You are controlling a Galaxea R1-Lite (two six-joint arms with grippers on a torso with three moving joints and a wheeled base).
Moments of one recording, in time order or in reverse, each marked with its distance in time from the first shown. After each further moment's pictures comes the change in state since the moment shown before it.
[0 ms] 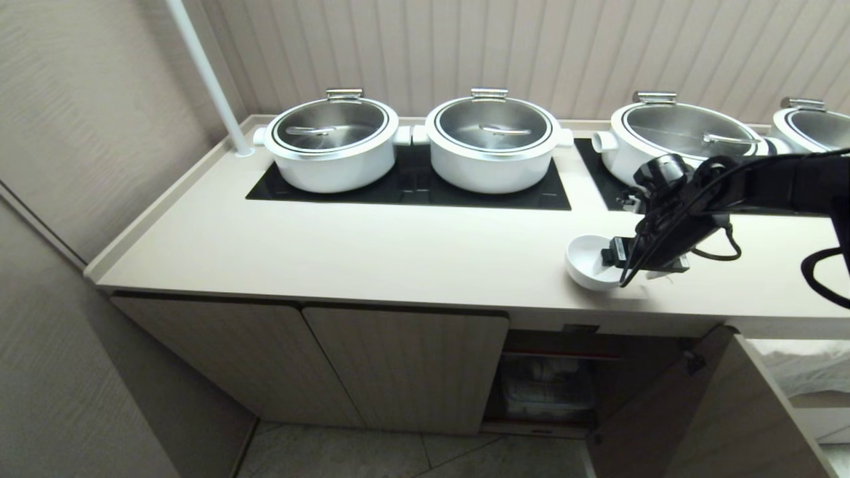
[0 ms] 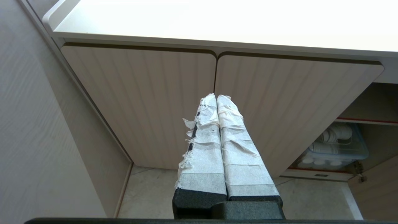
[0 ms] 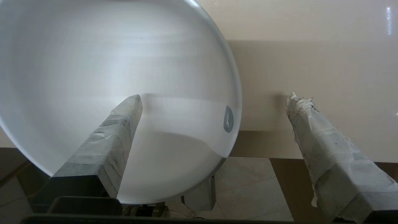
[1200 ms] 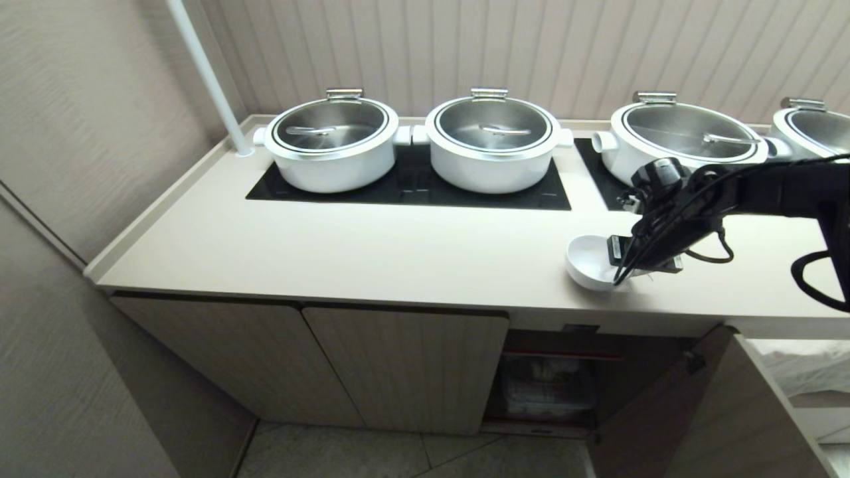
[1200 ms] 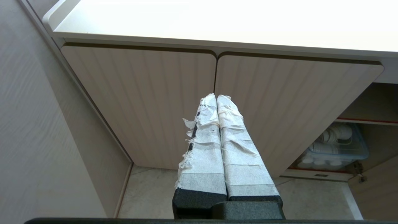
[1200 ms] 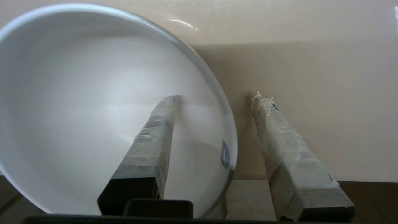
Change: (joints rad) left arm 0.000 0.000 0.000 0.000 0.000 0.000; right arm -0.005 0.027 0.000 -0.071 0.006 0.059
